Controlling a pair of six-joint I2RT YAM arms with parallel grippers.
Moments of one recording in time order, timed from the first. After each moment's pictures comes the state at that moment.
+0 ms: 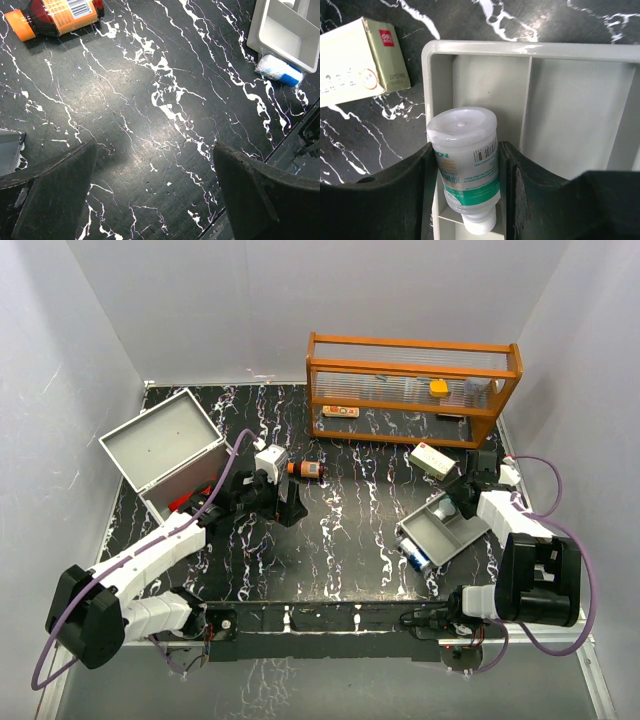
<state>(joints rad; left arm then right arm) -0.59 1.13 0.72 -0.20 0.27 -0.23 -0.13 1.32 0.67 -0.32 0.20 0.83</state>
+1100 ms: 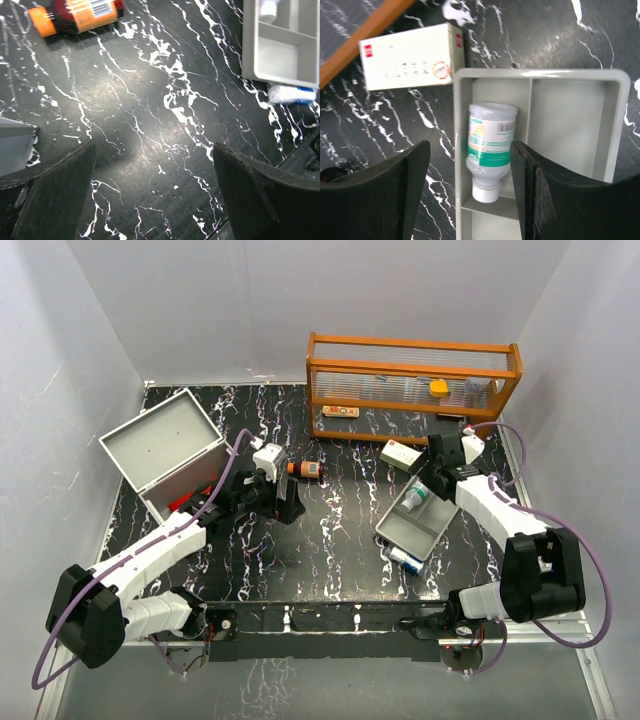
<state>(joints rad) -0.59 1.14 0.72 -0.21 0.22 -0.24 0.17 1.37 0.83 -0.36 0.29 0.86</state>
